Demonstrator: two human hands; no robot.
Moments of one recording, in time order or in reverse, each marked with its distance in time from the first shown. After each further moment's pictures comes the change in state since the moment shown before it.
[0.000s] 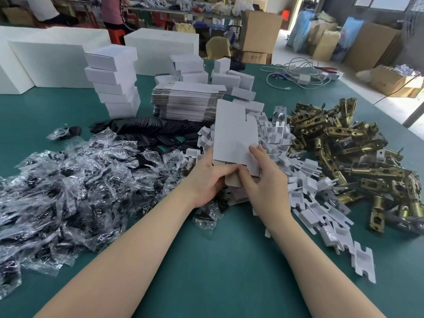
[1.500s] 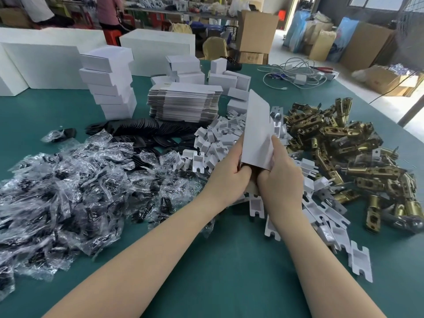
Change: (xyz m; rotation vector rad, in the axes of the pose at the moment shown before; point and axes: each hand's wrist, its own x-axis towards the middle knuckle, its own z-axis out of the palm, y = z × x) left_hand -0.004 0.001 0.044 0.757 0.090 0.240; right_hand 0.014 -0.001 -0.018 -0.301 0.145 0.075
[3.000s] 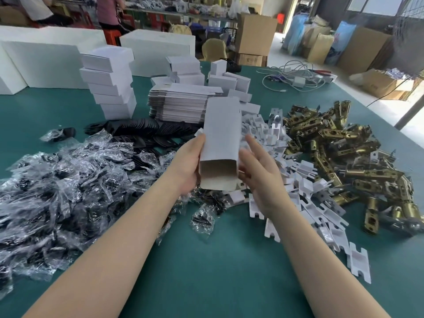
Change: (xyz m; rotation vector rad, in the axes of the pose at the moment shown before) left_hand 0.026 -0.028 -0.059 -0.611 0.129 -0.317; right_hand 0.000 -0.017 0.005 1.105 -0.457 0.186
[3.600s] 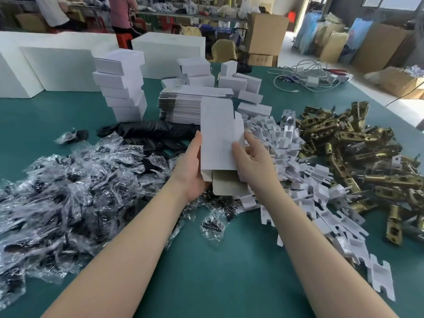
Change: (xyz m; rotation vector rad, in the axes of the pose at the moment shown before) left_hand -0.004 0.001 -0.011 -0.300 -0.036 -0.090; right_hand 0.045 0.010 0.023 -0.371 0.094 0.003
